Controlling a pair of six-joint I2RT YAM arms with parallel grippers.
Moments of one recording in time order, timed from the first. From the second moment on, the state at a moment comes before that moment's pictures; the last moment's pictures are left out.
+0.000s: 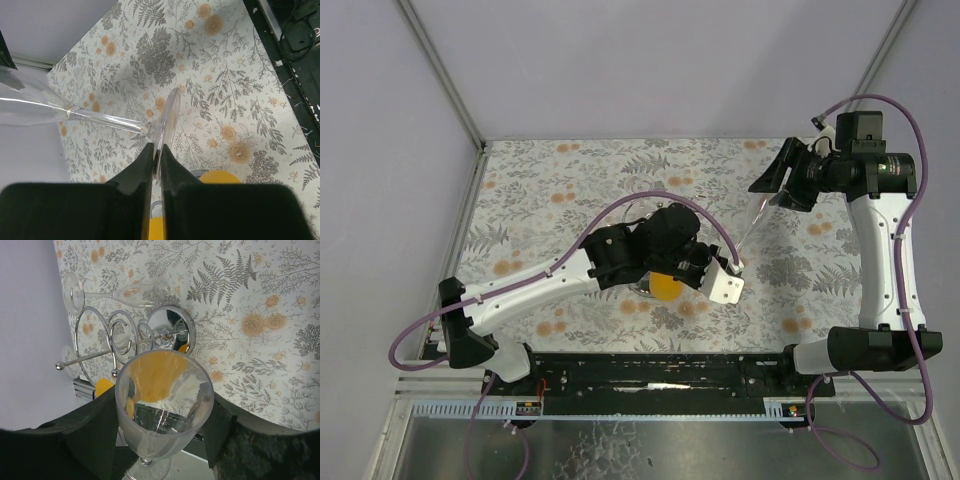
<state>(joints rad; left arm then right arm) -1.13 1.54 1.57 -0.61 0.30 0.89 -0.02 1.41 1.79 -1.27 -0.50 0.44</state>
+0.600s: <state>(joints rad) -1.13 1.53 1.66 -0.48 0.22 0.62 -0.04 1.42 1.93 -1.16 -0.13 0.38</state>
